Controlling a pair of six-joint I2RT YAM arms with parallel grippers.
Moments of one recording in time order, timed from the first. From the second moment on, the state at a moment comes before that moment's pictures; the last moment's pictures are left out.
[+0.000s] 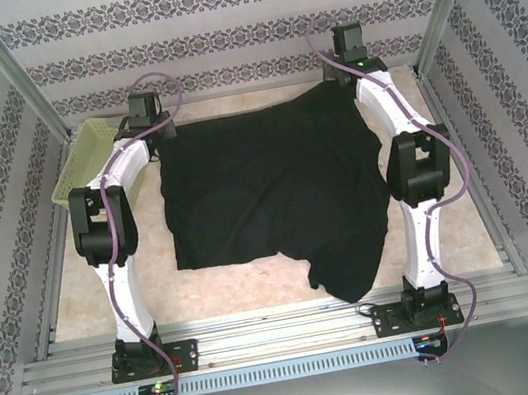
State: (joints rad) left arm -0.06 2.10 1.70 -0.28 -0.09 -0.23; right arm 0.08 2.15 2.00 -0.44 0.17 0.19
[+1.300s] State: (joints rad) left arm -0.01 1.73 0.96 0.01 0.11 -0.56; right arm -0.01 1.40 0.79 -0.13 -0.06 0.60
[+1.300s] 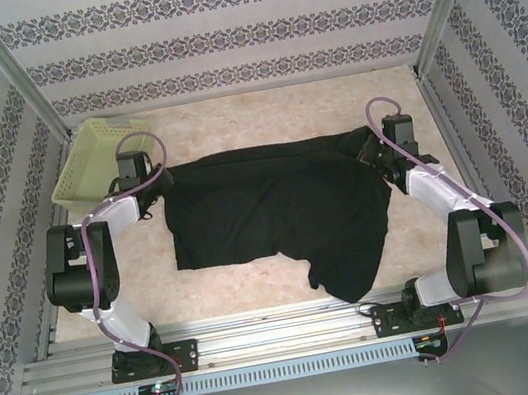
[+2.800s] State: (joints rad) left arm -0.08 2.04 1.32 -0.23 0.10 -0.61; right arm -0.10 2.23 1.67 -0.51 -0.12 0.81
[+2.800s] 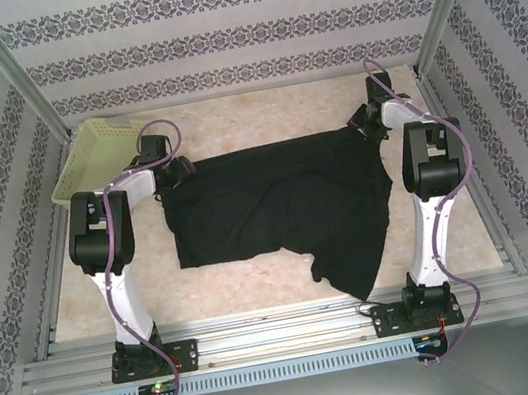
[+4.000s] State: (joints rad) left arm -0.31 1.48 0.94 -0.59 -0.22 -0.60; right arm 0.13 1.58 0.99 -0.46 -0.17 0.58
